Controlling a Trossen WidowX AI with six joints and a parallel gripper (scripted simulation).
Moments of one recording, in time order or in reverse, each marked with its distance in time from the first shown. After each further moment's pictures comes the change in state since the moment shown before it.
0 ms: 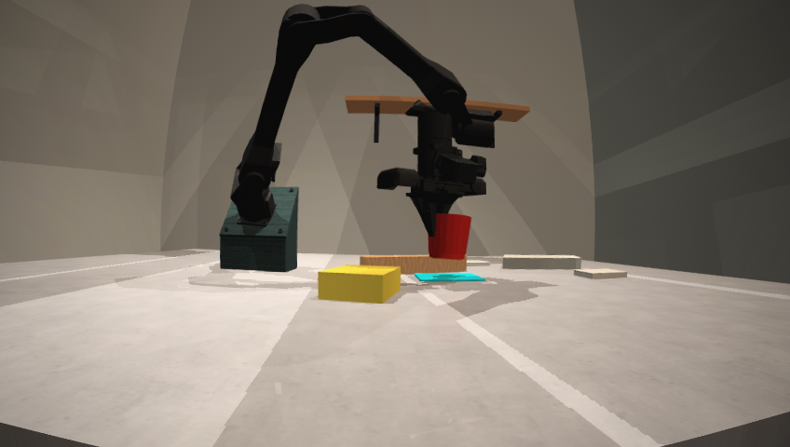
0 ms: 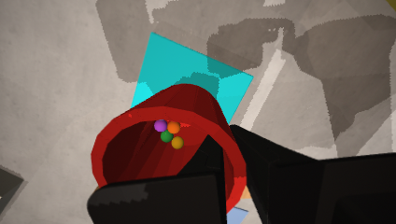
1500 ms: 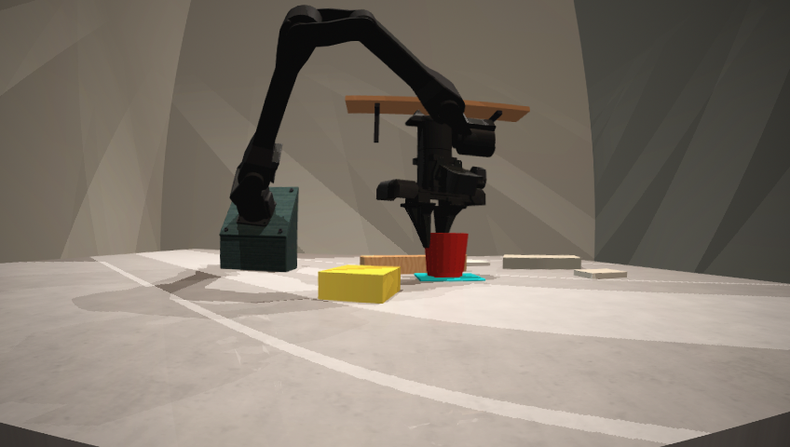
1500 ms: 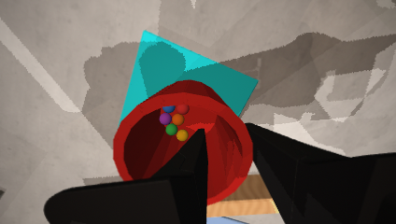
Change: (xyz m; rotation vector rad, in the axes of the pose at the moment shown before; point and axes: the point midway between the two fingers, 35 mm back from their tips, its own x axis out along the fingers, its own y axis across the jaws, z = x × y) arm 0.018 -0.001 0.000 -0.006 -0.002 -0.006
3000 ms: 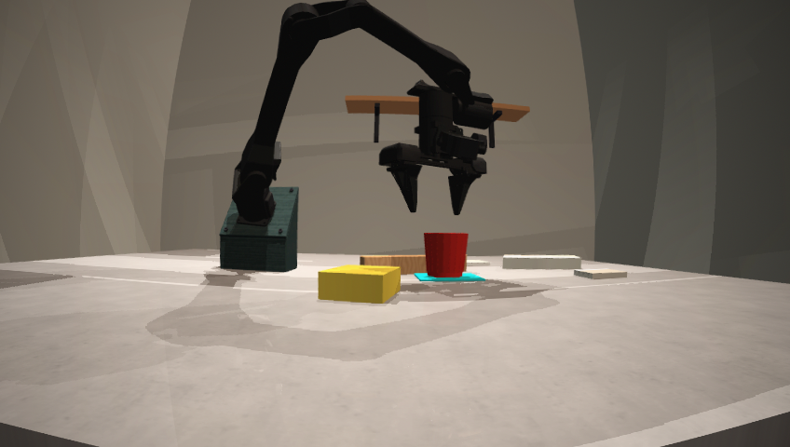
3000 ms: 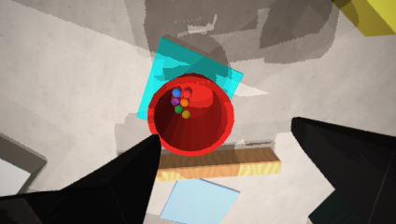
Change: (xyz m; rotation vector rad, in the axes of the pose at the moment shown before) arm -0.055 0.002 0.002 -0.006 -0.004 -0.001
